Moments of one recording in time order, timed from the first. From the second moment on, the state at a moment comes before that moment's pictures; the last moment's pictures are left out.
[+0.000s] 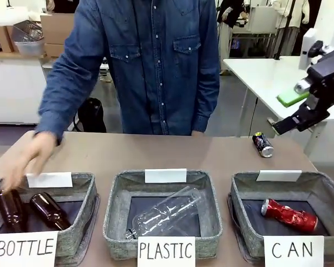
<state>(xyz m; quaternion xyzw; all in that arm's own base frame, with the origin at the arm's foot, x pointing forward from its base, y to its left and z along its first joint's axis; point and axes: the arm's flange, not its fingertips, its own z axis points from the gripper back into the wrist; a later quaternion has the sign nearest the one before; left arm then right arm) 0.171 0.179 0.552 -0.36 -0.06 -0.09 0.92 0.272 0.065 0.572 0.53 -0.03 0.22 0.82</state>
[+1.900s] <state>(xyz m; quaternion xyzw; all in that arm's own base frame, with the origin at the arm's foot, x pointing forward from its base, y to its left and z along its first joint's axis) 0.266 0.006 0.541 -0.46 0.00 -0.23 0.86 0.339 0.028 0.522 0.25 -0.10 0.13 0.95</state>
